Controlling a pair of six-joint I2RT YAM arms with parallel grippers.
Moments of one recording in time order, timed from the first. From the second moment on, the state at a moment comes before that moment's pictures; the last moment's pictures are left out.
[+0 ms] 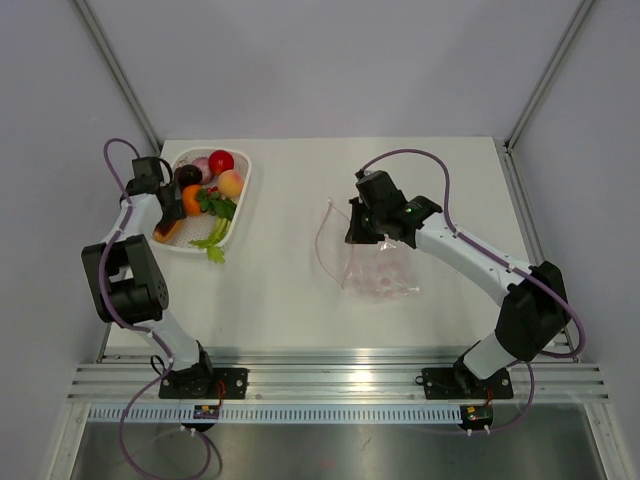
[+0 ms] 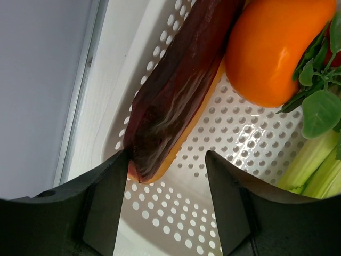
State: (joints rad) left arm 0.26 1.73 1.27 -0.45 -0.17 0.02; right arm 0.67 1.56 1.31 -0.60 -0.02 0.59
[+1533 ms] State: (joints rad) left arm -0.19 1.71 1.36 -0.50 0.34 -0.21; right arm 0.67 1.48 1.29 -0.64 -0.02 0.61
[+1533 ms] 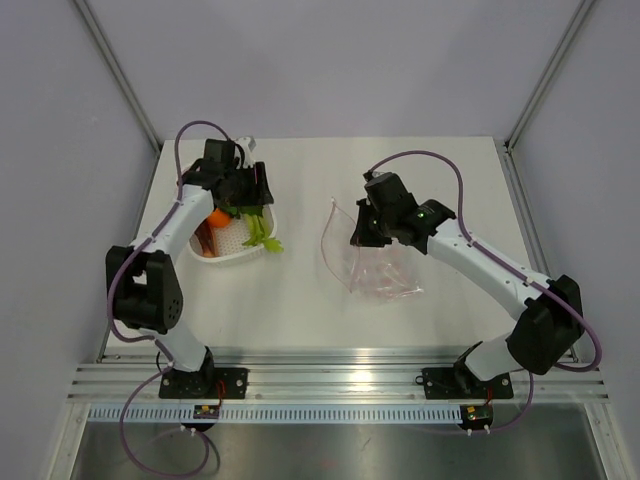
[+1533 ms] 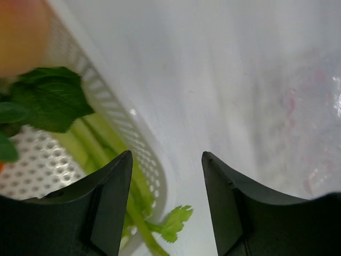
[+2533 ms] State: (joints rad) left arm -0.01 1.53 1.07 -0.59 -0.27 -0.39; right arm 0.67 1.47 1.28 -0.64 -0.05 0.60
